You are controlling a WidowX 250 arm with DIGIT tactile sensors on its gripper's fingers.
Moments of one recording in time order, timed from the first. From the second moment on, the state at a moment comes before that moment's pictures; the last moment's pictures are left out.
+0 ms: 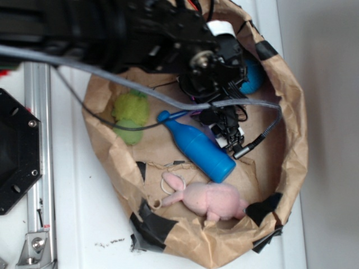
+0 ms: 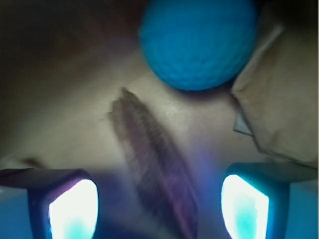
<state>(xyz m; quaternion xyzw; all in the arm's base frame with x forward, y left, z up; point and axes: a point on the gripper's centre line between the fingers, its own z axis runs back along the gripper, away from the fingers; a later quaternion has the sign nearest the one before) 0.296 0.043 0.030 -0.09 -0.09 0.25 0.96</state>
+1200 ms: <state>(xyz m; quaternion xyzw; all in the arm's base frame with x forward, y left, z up) 0.298 0.048 0.075 -0.02 -0.04 0.19 0.98</state>
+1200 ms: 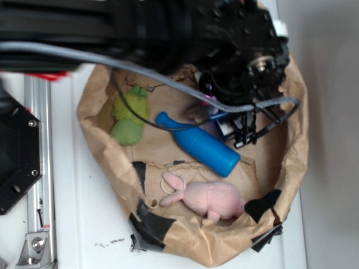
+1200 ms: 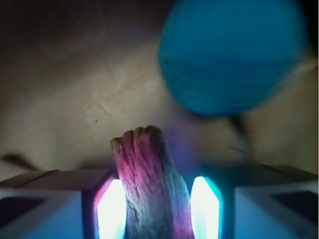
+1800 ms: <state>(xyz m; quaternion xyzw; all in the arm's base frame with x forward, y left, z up) 0.270 0.020 0.189 0.07 -0.12 0.25 0.96</state>
